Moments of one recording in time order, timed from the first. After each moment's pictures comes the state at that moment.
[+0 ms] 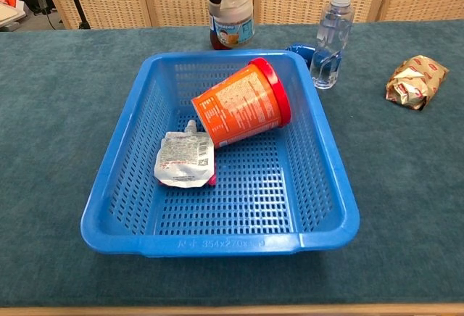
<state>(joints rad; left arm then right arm) -1.64 -1.59 -0.17 -1.01 -0.08 0.57 1.26 0.08 -1.08 0.04 -1.58 -1.46 1.38 0.12</state>
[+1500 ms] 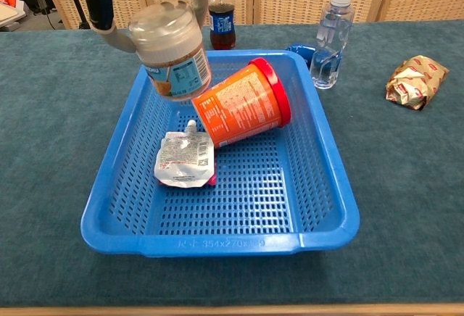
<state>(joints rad) -1.40 -0.93 0.01 -2.24 0.51 0.91 0.93 0.09 -1.09 0.04 -1.59 -1.46 1.38 0.10</state>
